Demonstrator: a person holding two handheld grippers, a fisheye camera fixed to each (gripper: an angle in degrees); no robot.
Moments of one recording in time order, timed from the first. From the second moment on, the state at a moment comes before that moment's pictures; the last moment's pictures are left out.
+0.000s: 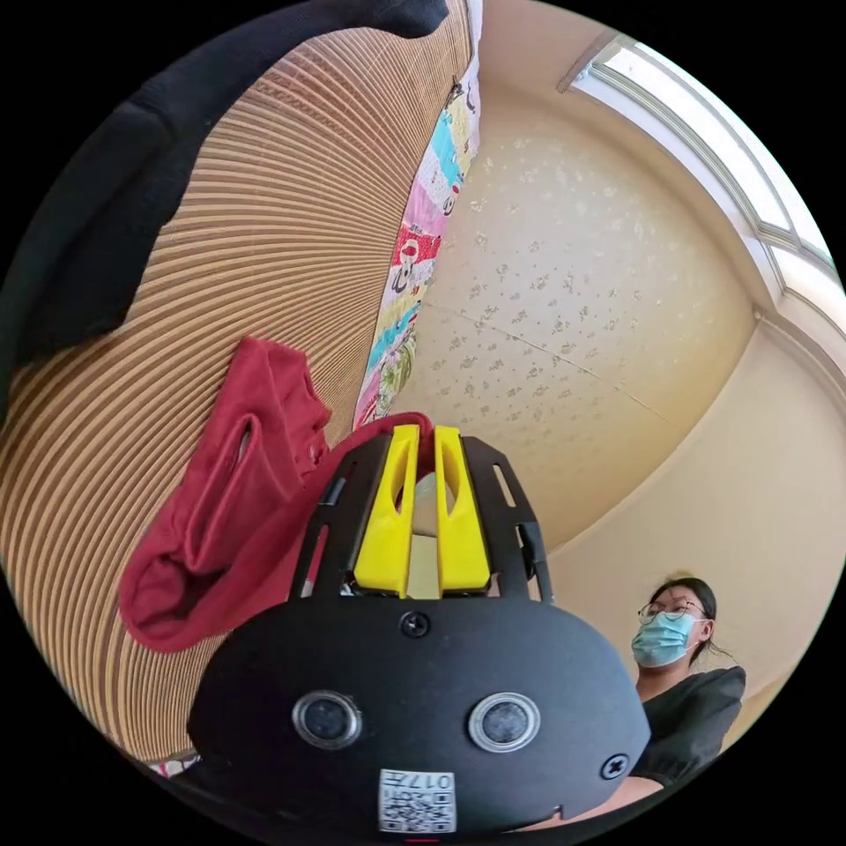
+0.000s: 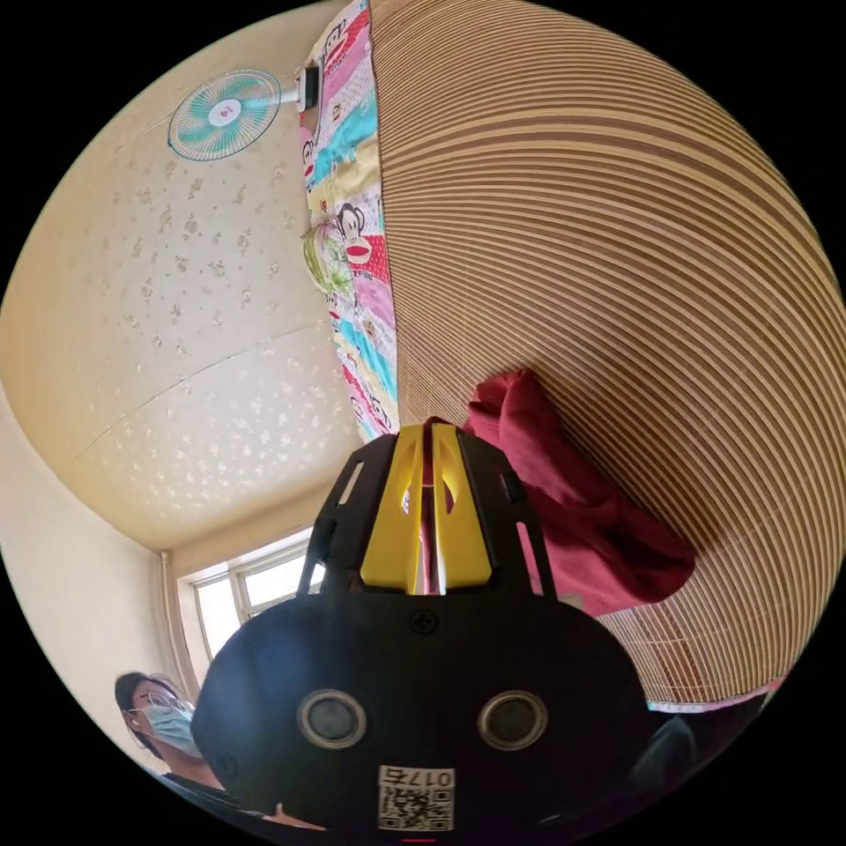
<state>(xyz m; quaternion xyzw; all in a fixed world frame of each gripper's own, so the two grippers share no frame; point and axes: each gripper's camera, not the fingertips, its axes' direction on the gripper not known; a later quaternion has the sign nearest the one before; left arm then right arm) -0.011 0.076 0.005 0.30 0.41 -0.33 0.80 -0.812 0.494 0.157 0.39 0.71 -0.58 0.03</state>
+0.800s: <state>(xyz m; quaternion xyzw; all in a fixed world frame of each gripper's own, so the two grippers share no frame) 0.048 0.188 0.089 0.07 0.05 -0.25 0.96 -0.887 0.306 -0.079 0.24 0.90 -0.22 -0.29</state>
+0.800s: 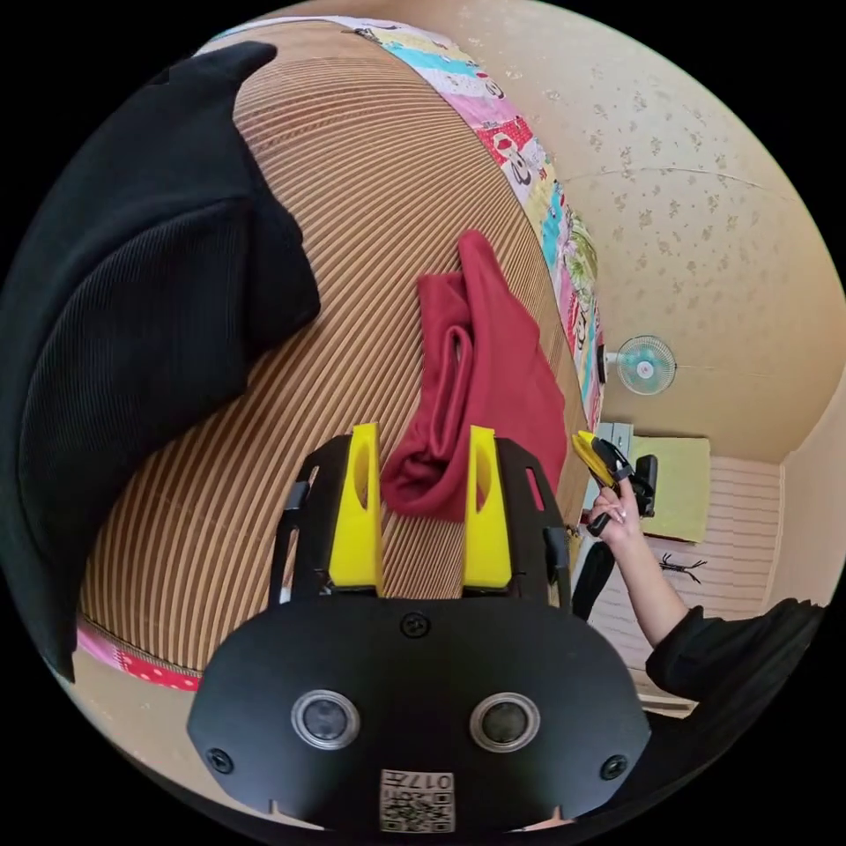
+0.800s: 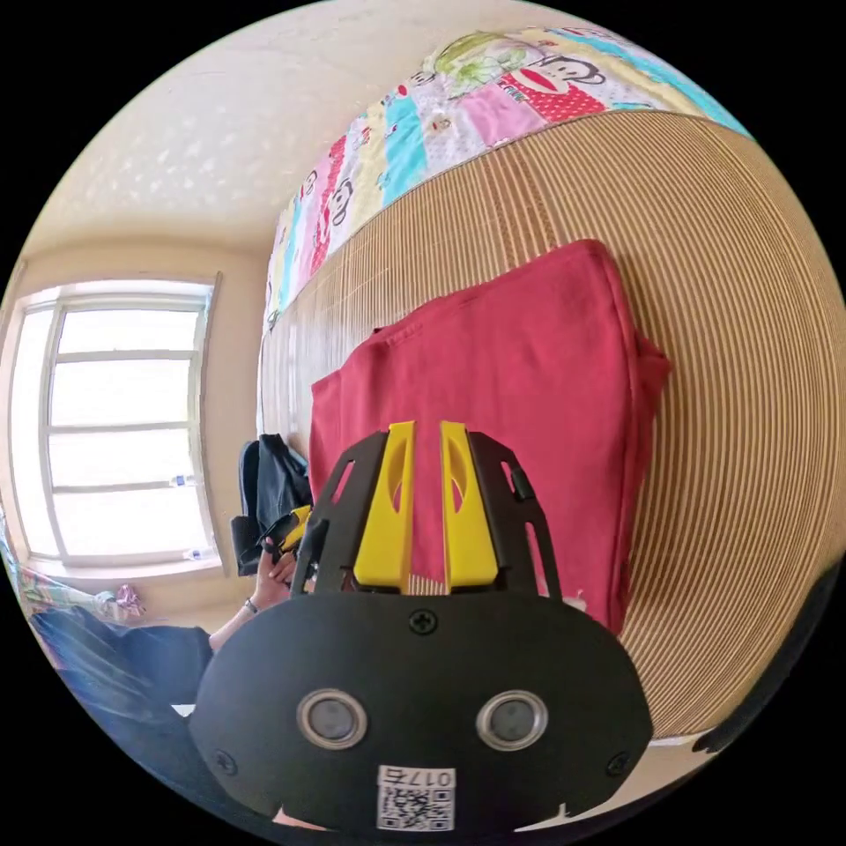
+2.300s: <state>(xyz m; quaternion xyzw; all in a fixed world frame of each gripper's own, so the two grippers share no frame) 0.056 0.187 0.100 0.06 0.14 -0.07 0.99 -0.810 0.452 -0.080 0.13 0.95 -0.26 -0.14</state>
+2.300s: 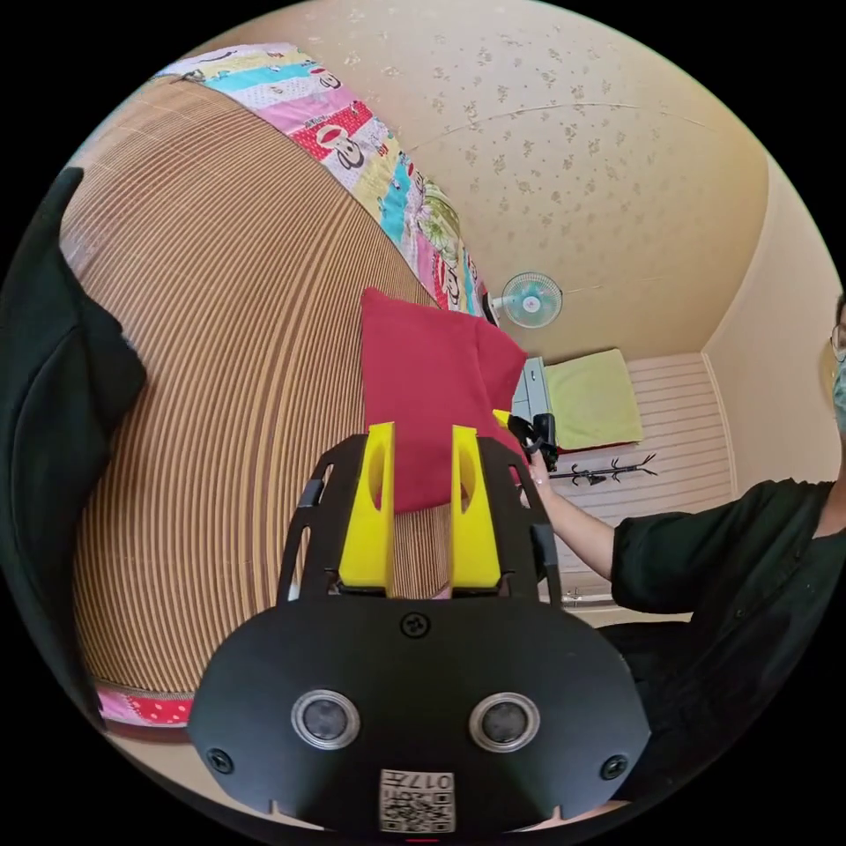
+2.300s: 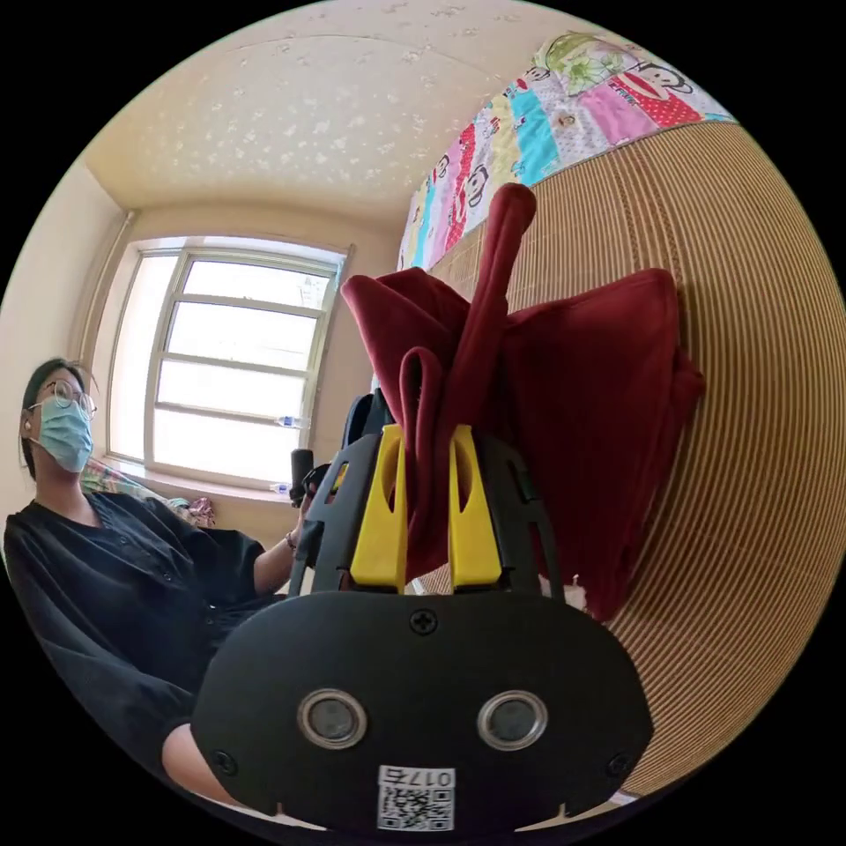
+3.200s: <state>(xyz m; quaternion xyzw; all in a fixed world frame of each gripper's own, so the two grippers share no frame) -0.007 0.106 0.258 -0.20 0.17 -0.12 0.96 -0.737 0.548 -0.121 0.31 0.91 -0.26 -0.01</state>
